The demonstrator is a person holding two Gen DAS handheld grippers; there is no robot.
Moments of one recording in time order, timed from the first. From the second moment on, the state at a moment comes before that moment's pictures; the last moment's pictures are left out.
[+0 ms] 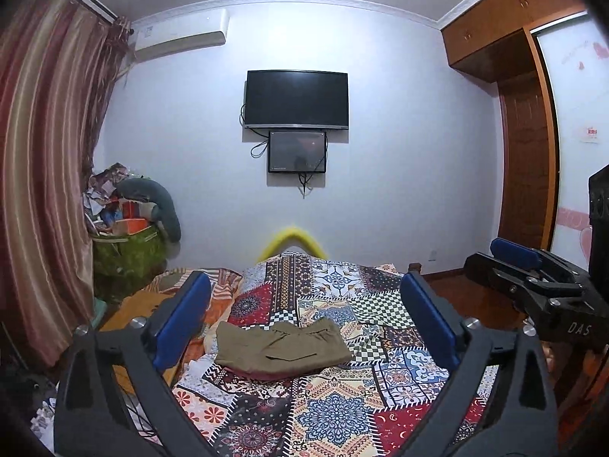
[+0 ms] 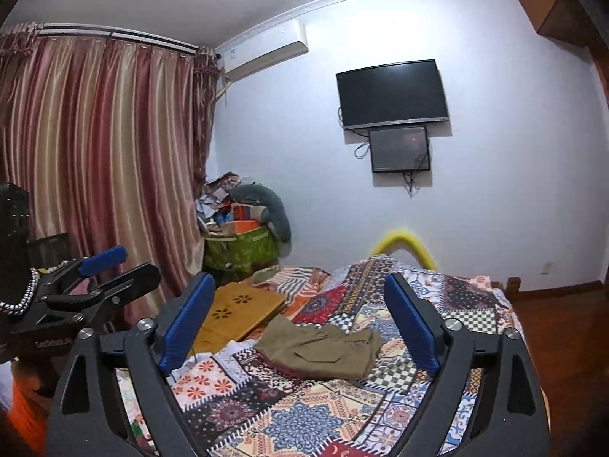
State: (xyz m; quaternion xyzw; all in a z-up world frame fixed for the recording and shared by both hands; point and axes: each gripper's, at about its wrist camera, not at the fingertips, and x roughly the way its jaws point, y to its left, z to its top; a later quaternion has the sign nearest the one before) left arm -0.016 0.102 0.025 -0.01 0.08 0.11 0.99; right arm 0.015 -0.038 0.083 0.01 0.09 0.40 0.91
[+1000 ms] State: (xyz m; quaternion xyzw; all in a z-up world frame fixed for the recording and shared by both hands) left arm -0.007 0.108 0.013 -0.02 0.09 0.09 0.99; right arm 0.012 -0.048 0.082 0.01 0.09 0.37 0.92
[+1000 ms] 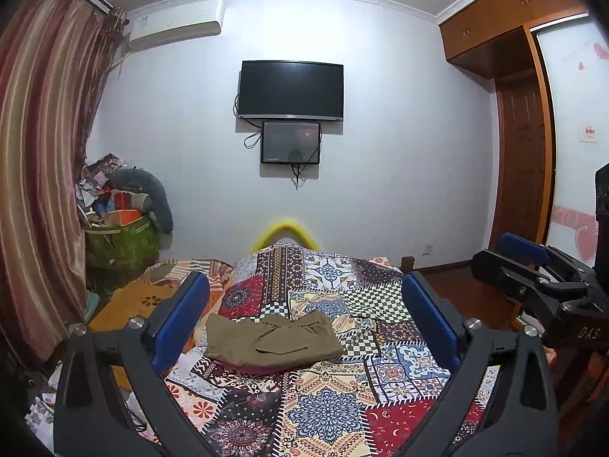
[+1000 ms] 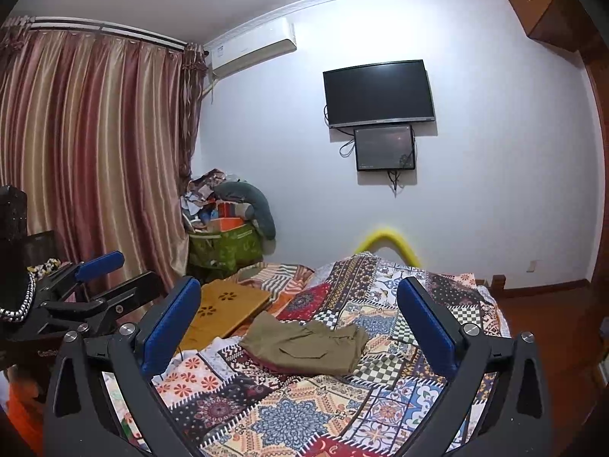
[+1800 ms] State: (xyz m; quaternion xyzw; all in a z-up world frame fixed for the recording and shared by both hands) left arm -0.008 0.110 0.014 -0.02 0.09 0.08 0.99; right arm 0.010 -0.045 0.085 0.00 0.09 0.37 0.92
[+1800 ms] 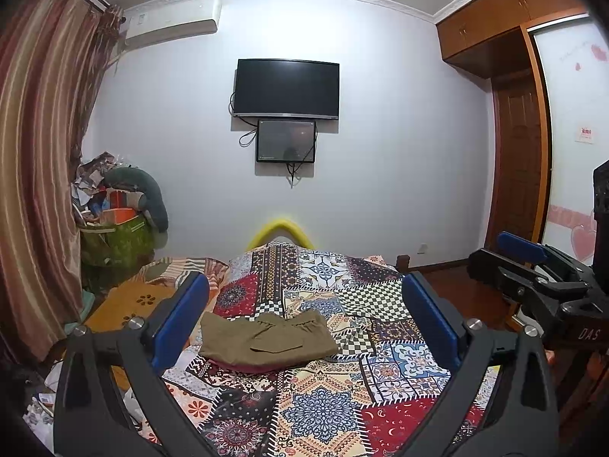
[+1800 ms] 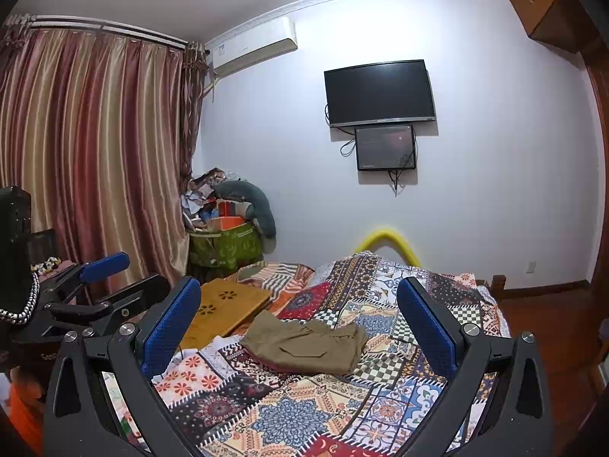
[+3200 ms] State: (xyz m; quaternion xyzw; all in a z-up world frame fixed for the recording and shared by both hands) left arm -0.012 0.109 0.016 -0.03 0.10 0.07 0.99; right arm 0.005 -0.043 0.084 0.00 0.09 0.37 0.92
